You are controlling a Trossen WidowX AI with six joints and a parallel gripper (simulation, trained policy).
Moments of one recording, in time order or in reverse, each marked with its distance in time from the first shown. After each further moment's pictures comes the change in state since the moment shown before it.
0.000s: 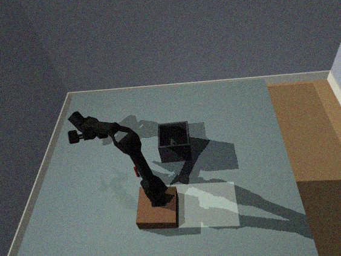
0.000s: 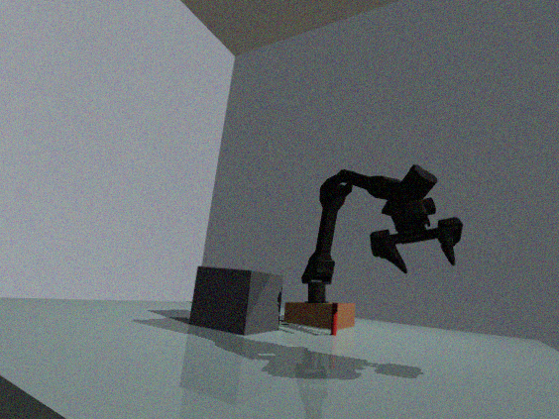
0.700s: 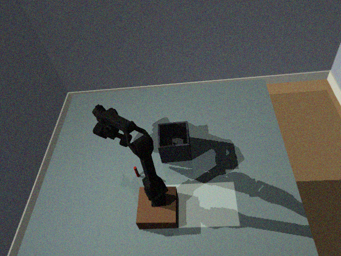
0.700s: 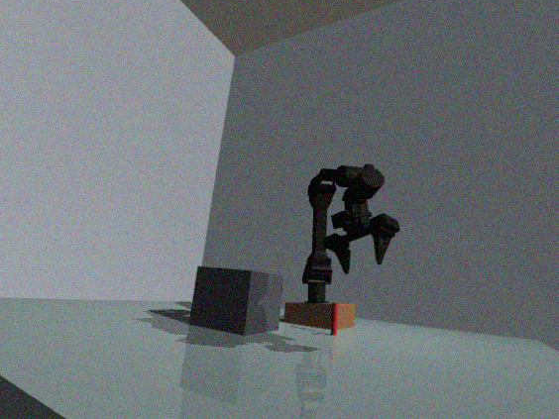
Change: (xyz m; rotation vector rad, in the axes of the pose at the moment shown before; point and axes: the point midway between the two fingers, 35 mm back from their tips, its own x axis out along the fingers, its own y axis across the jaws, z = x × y) arm -0.062 -0.118 -0.044 0.646 0.262 -0.249
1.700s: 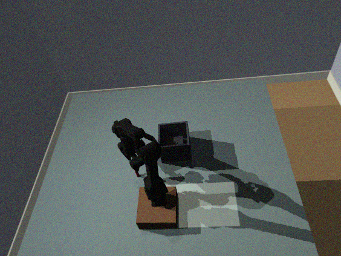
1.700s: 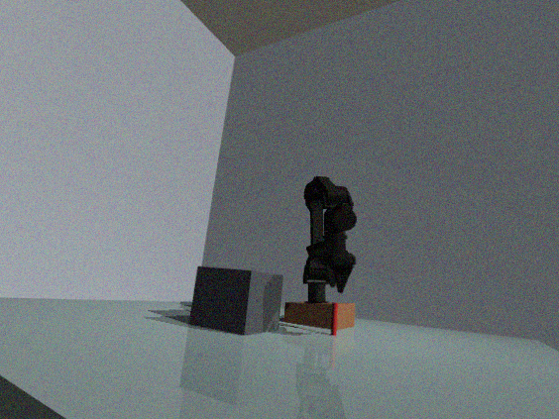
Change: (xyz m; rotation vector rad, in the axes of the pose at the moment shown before) arm 0.008 -0.138 -0.066 0.617 0.200 -0.392
